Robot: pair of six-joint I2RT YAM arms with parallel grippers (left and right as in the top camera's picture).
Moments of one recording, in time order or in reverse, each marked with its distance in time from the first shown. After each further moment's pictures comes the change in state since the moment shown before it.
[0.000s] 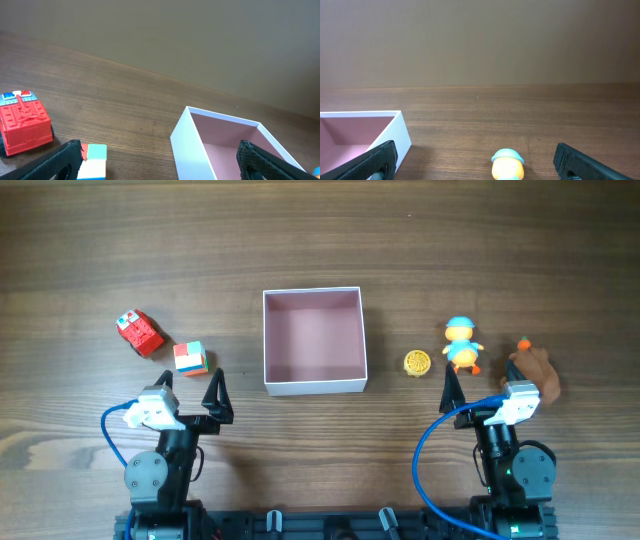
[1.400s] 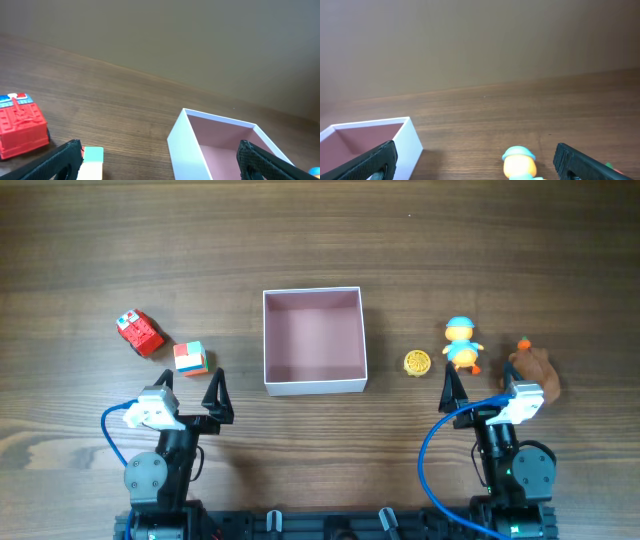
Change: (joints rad) left arm 0.000 0.000 0.000 0.014 0.012 -0.008; right arm 0.000 0.000 0.000 0.000 -0.012 0.115
